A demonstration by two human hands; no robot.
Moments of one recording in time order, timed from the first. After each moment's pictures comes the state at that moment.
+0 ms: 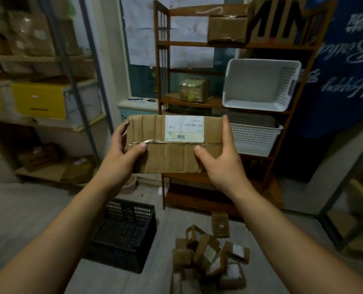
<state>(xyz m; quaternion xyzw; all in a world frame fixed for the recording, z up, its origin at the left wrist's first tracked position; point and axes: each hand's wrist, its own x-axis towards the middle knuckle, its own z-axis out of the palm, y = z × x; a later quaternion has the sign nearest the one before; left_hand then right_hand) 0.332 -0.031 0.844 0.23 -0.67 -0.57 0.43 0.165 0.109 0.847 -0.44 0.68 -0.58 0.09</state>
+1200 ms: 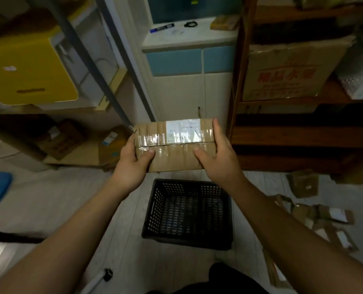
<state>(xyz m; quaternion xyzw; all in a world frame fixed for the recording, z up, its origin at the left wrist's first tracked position) 0.372 -0.569 0.703 0.38 -0.78 -0.46 0.19 0.221 -0.429 0.674 -0.32 0.76 -0.53 0.21</state>
